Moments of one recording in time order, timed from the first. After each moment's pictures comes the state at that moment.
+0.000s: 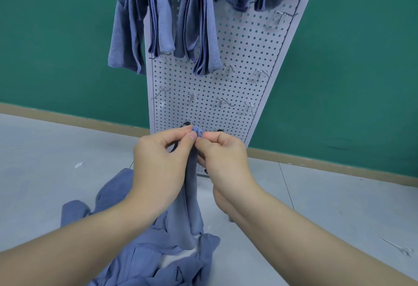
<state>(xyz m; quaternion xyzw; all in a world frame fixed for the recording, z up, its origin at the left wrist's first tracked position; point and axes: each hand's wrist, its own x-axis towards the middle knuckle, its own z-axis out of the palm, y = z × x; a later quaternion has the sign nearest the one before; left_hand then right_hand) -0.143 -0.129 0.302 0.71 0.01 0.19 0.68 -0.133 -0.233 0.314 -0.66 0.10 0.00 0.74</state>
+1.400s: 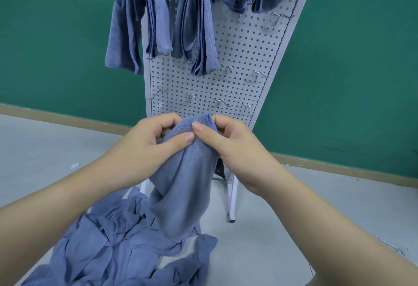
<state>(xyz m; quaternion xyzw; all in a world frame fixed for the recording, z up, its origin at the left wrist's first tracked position) -0.119 -0.082 0.321 0.77 -0.23 0.02 0.59 -0.124 -0.278 0.340 -0.76 -0.11 0.08 0.64</state>
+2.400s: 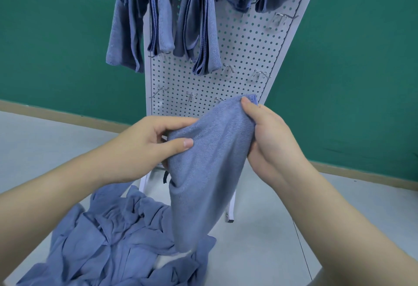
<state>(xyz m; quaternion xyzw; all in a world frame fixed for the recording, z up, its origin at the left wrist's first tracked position) -0.119 -0.075 0.328 0.75 -0.26 -0.08 0.61 -0.119 -0.289 0.363 -0.60 0.06 -0.02 0.80</state>
